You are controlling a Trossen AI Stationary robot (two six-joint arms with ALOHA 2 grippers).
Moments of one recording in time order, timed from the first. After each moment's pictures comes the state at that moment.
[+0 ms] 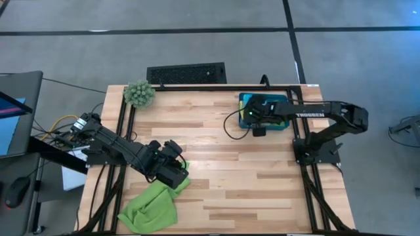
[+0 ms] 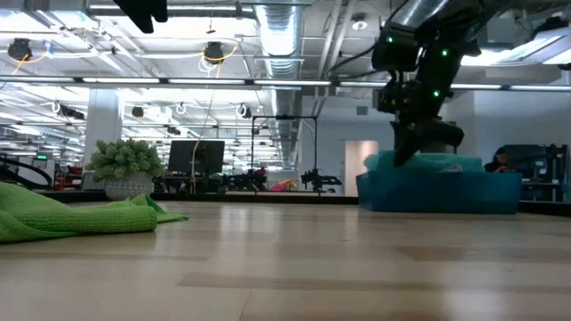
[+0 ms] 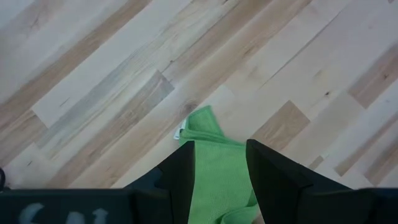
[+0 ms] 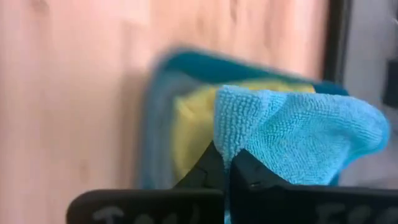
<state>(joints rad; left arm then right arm) -0.50 1.62 1.57 -1.37 -0.42 -1.30 -0.32 1.40 0.82 -0.58 0.32 -0.55</state>
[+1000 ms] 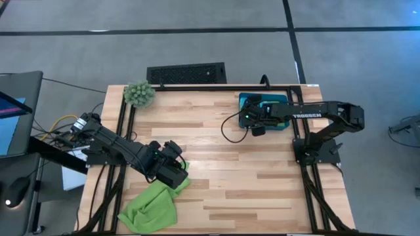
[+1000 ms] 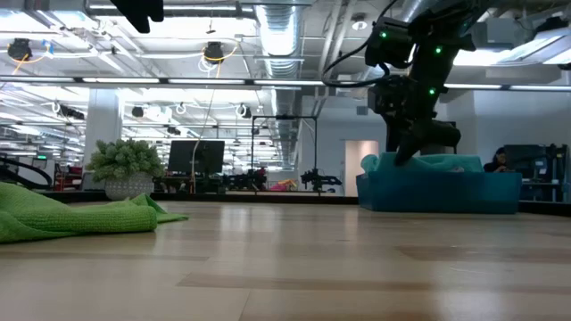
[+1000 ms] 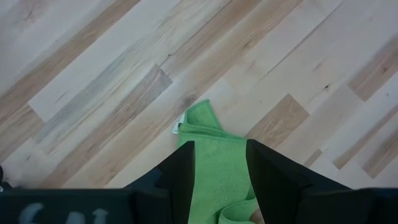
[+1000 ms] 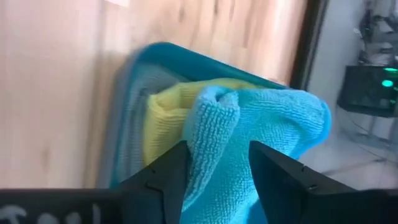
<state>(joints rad) -0.50 1.62 1.57 -1.37 -0.40 -1.30 -0.26 1.44 0.88 -0.60 0.47 -0.64</state>
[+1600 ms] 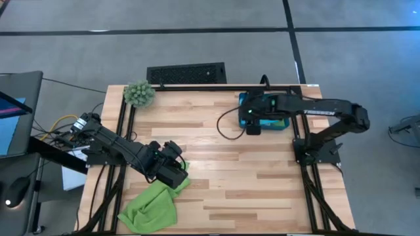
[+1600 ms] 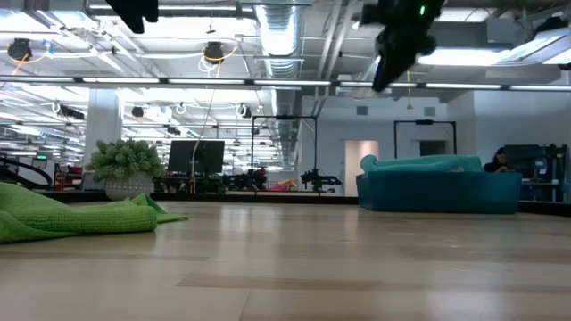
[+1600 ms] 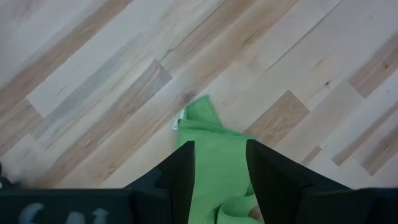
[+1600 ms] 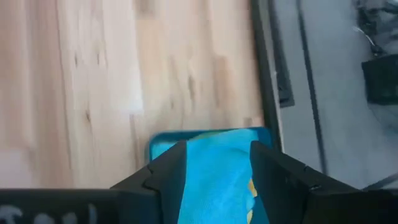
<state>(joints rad) -0.50 1.62 1.57 -1.38 -0.38 -1.31 -0.17 1.38 1.22 -0.90 0.36 -0.34</state>
